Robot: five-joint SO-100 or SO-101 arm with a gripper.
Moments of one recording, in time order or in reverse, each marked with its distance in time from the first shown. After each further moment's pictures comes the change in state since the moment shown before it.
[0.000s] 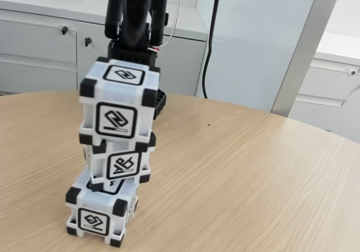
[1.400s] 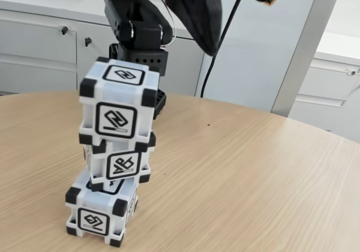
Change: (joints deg) arm -21.5 32.7 34.6 -28.2 13.9
